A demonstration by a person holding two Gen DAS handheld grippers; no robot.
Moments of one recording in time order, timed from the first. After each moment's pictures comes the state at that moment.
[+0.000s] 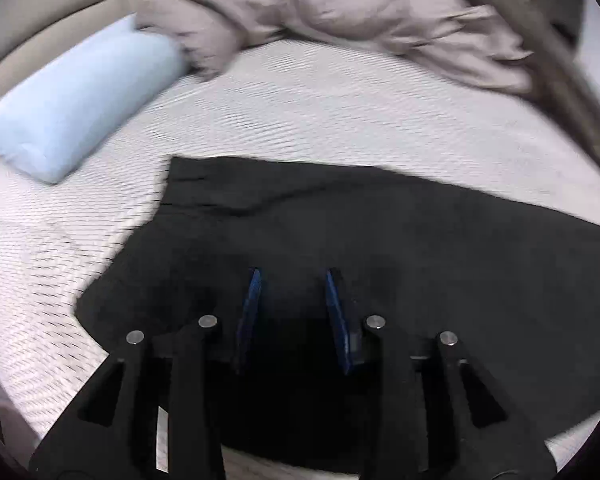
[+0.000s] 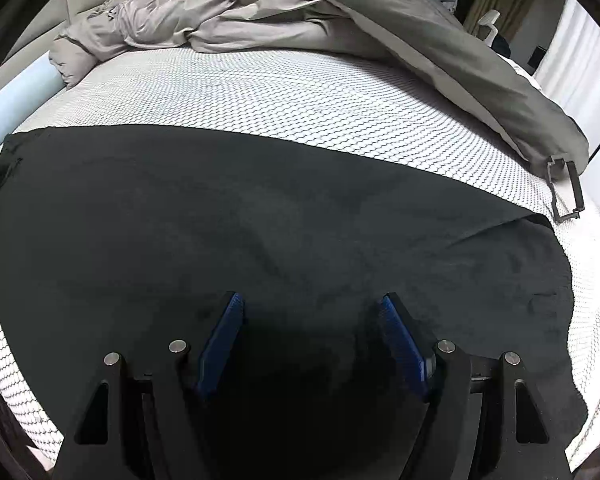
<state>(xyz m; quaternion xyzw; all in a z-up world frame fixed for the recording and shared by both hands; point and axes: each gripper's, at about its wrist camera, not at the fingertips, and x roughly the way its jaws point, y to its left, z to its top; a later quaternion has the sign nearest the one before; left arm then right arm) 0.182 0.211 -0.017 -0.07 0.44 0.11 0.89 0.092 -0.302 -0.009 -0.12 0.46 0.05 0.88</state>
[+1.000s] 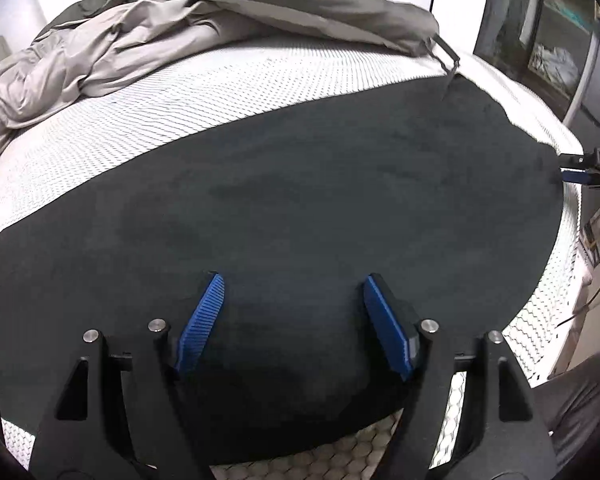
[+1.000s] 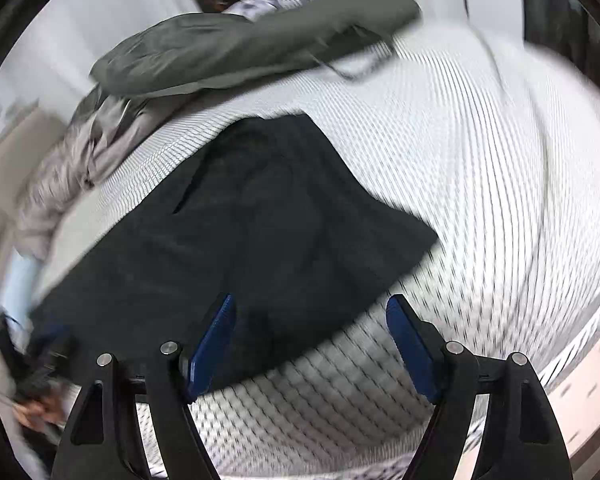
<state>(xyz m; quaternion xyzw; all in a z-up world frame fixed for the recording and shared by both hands) 0.165 -0.101 -0.041 0.08 0.43 -0.19 0.88 -0.033 -0.571 0.011 0.24 0.45 -0.06 0.86</state>
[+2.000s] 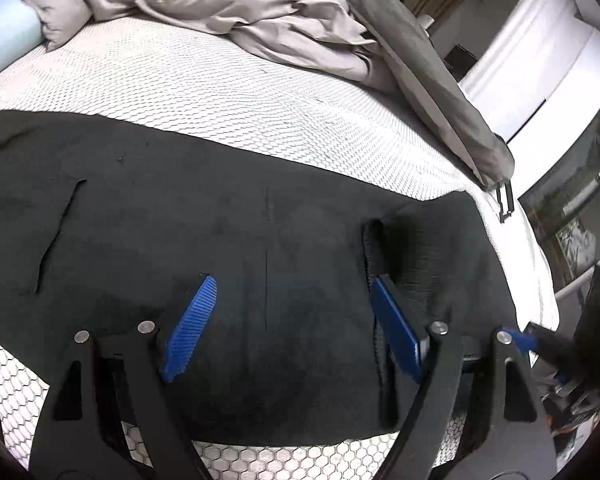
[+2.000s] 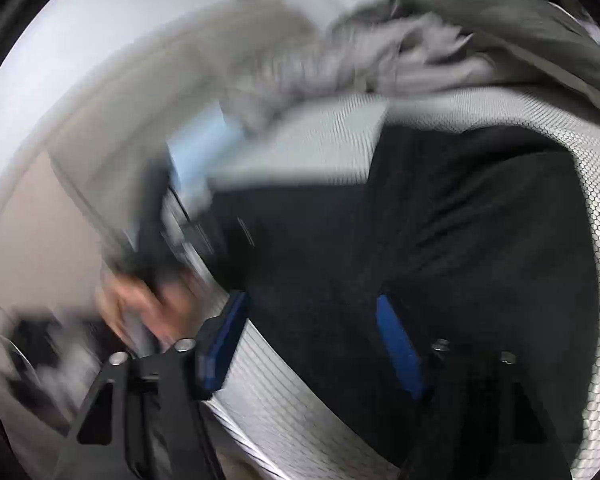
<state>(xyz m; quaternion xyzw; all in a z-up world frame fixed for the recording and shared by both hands) 0.191 0.069 -0.030 -0.20 0.43 -0.09 0.88 0.034 -0.244 0.038 0.02 0.43 0.34 0.83</state>
